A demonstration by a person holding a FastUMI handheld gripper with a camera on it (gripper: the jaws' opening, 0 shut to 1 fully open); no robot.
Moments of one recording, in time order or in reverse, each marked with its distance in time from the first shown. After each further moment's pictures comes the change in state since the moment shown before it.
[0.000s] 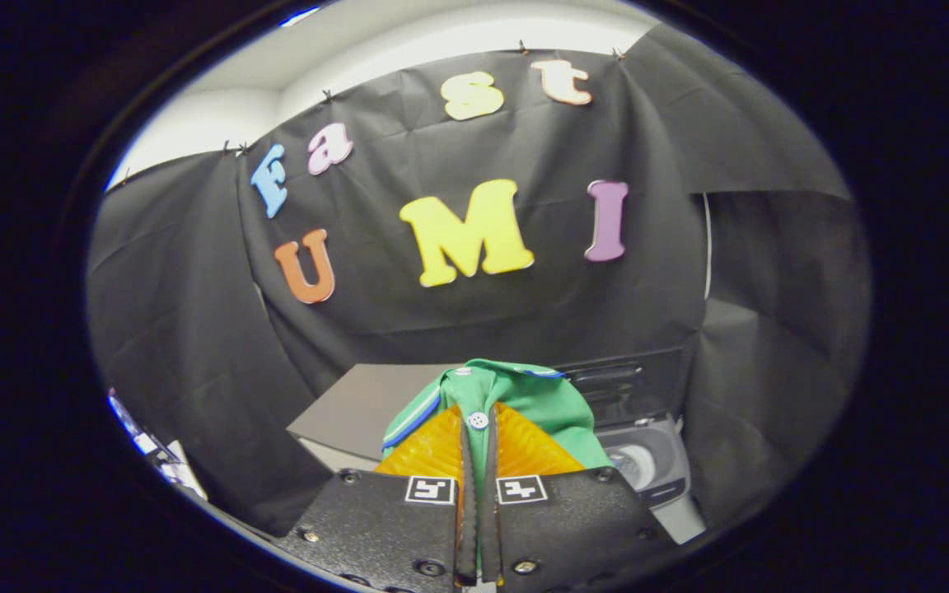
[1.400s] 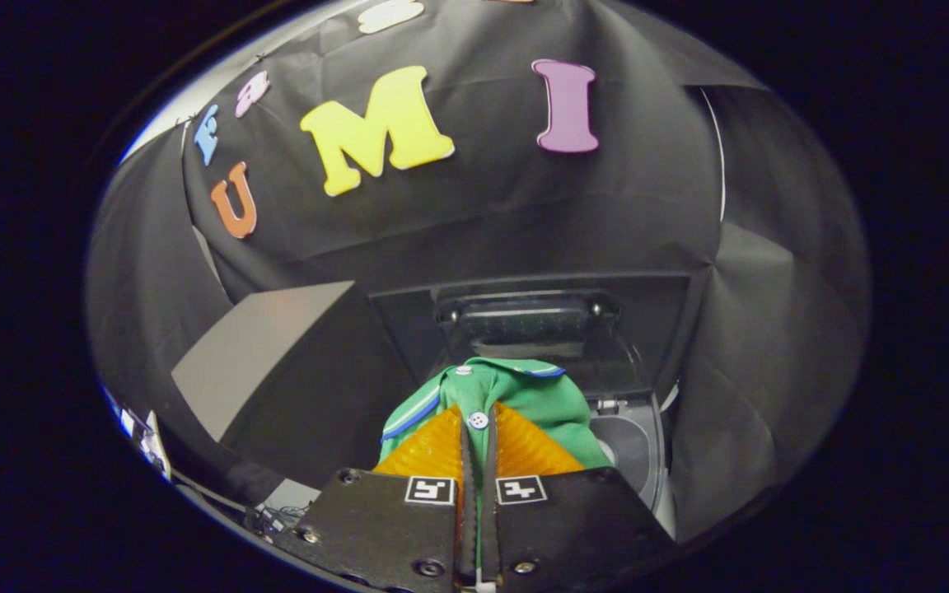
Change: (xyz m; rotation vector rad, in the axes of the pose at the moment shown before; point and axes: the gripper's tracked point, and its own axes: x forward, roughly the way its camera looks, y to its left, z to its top) arm 0.215 -0.196 -0.135 0.019 0.338 0.010
